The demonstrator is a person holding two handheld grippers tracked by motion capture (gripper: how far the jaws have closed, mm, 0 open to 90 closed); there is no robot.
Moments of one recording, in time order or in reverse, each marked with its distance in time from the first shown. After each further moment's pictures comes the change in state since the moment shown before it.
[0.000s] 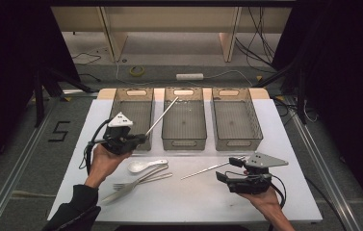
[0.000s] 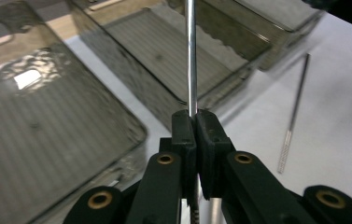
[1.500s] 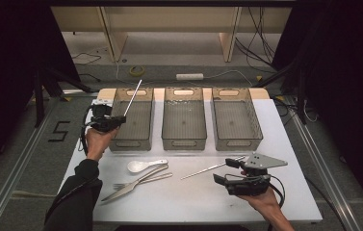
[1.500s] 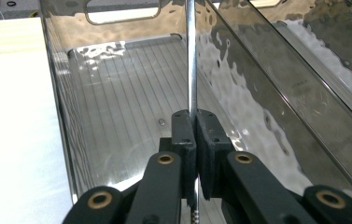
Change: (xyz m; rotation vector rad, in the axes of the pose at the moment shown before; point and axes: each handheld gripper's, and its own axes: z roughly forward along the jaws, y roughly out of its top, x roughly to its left) left arm 0.108 -0.009 0.043 -0.022 0.212 -0.275; right arm 0.006 0.003 0.000 -0.020 0.069 -0.014
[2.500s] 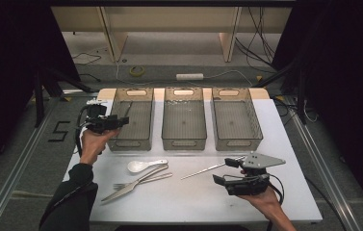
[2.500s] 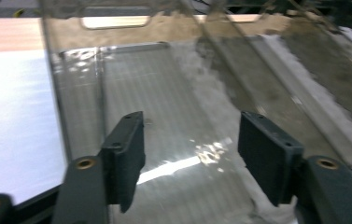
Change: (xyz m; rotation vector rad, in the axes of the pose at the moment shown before) left arm -0.002 0.001 -0.022 -0.024 -0.064 -0.043; right arm 0.000 0.004 0.001 0.036 0.009 -0.045
